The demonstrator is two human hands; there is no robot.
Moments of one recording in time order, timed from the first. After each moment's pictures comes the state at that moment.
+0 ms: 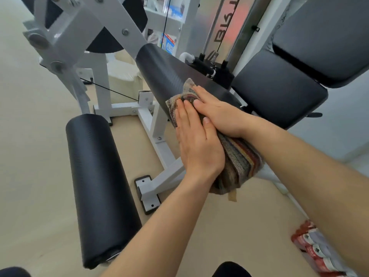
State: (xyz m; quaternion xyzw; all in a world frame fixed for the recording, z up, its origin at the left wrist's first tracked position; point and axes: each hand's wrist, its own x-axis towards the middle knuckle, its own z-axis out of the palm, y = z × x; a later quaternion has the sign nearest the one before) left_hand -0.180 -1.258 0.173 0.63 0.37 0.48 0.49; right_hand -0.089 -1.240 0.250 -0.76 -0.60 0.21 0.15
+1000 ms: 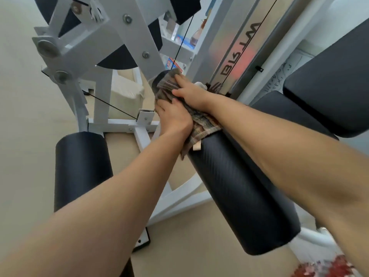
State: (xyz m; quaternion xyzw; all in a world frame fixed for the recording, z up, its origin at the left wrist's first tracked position) left_hand -0.153 -1.038 0.165 0.45 0.44 0.48 0.61; right_hand -0.097 -1.040 0.249 -0.75 -0.64 0.12 0.08
